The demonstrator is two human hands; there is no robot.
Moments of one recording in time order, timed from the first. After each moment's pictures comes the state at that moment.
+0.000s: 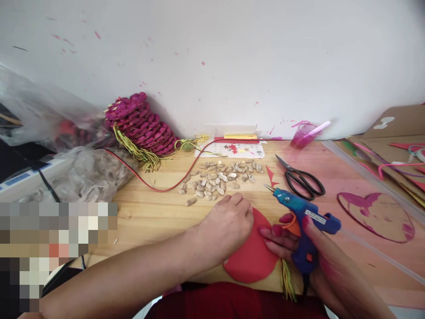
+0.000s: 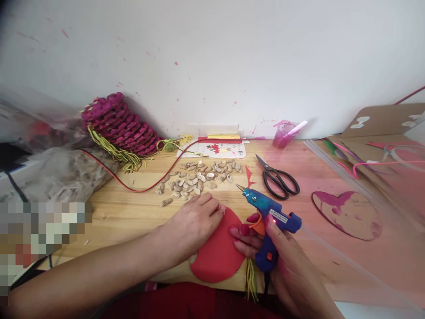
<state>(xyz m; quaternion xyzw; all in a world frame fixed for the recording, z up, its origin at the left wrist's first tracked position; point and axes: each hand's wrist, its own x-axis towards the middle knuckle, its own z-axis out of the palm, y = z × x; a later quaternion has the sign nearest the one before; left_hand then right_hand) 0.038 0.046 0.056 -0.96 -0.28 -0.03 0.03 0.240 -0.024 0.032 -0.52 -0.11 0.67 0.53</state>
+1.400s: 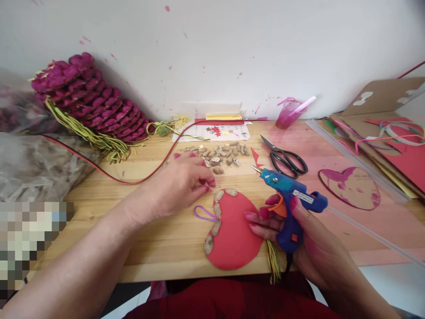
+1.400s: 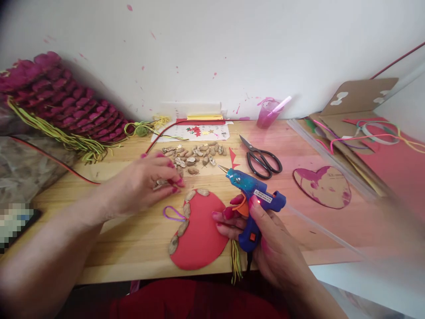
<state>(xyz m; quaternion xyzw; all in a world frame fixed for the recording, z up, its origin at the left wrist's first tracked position) -0.009 0.103 0.068 -0.92 -0.33 -0.12 -0.14 0.238 -0.025 0.035 -0.50 -0.15 0.66 0.54</state>
